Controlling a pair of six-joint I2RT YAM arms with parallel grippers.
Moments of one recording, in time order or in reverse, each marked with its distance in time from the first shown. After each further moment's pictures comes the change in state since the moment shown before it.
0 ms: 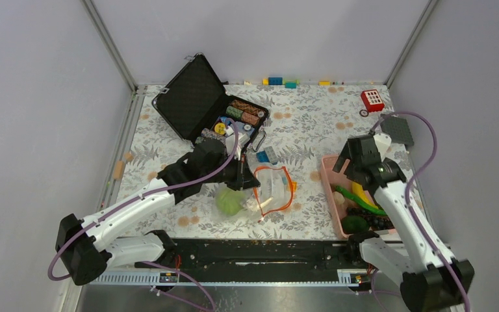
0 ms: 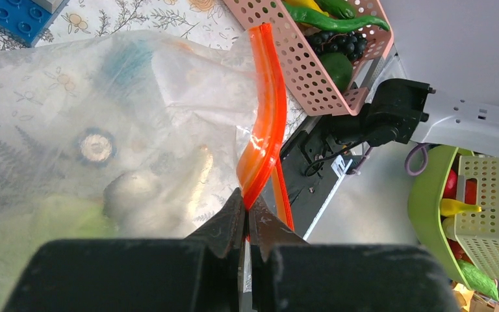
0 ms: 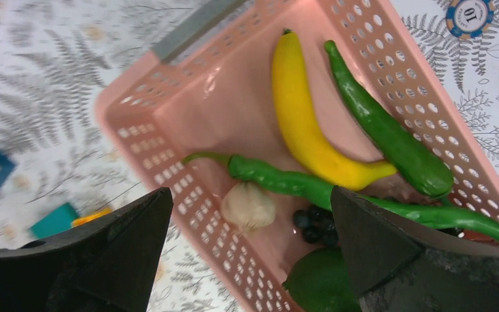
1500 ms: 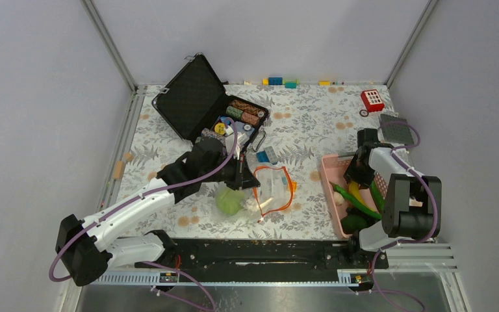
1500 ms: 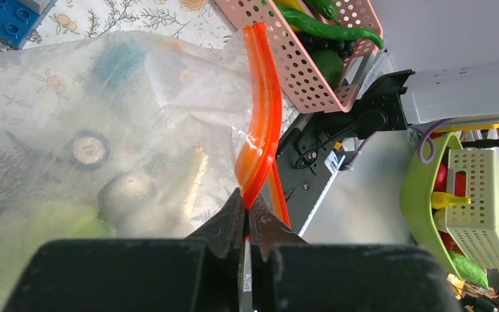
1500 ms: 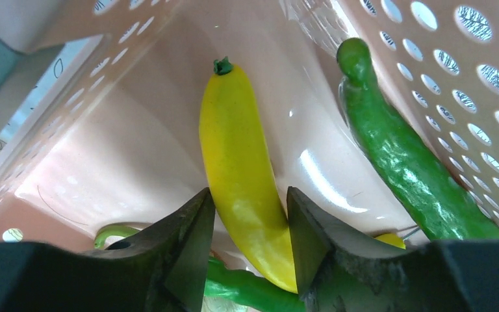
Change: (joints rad) left arm 0.023 0.000 -0.011 0.019 0.052 0.003; right arm -0.365 0.608 -0.029 0.217 -0.249 -0.158
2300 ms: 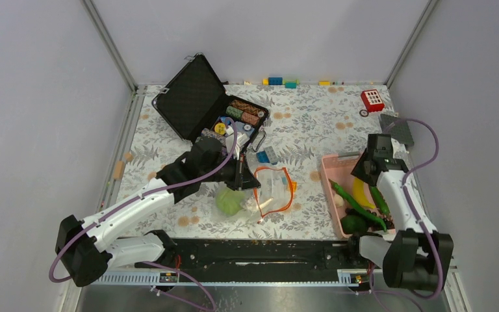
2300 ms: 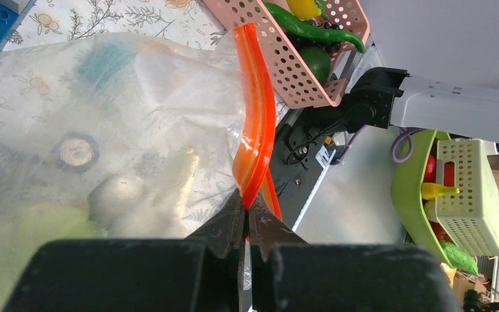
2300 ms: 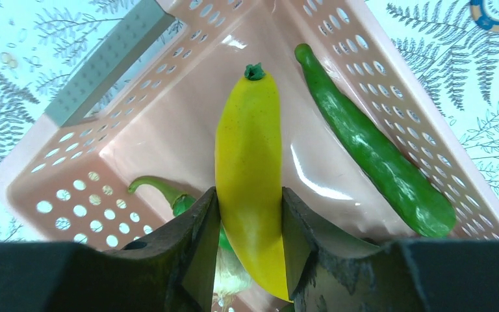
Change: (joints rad) left arm 0.008 -0.003 -0.005 0.014 0.045 0.000; right arm 0.000 -0.339 -0.074 0.018 0.009 -0.025
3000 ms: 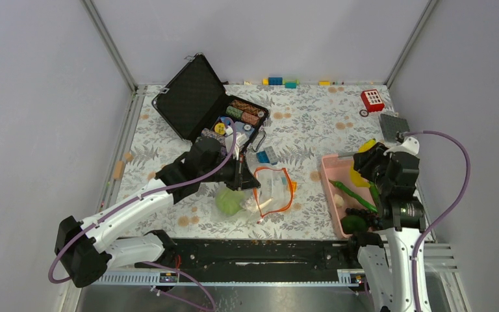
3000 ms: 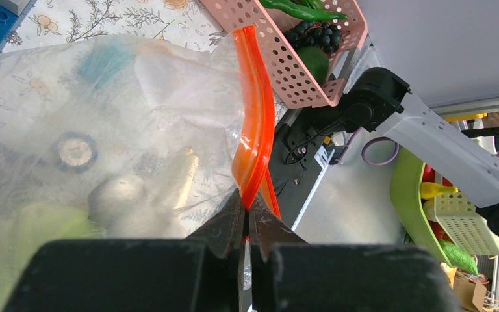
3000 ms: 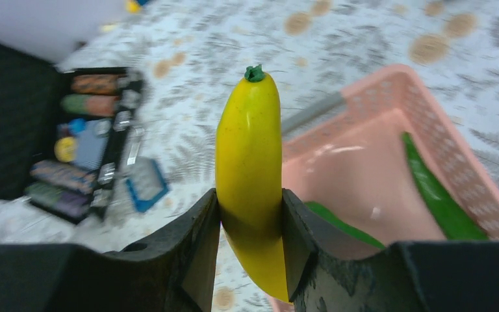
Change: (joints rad) left arm 0.001 -0.009 -0.002 0.000 0.005 0.000; right arm 0.000 -0.571 -0.024 0.064 -0.204 -0.003
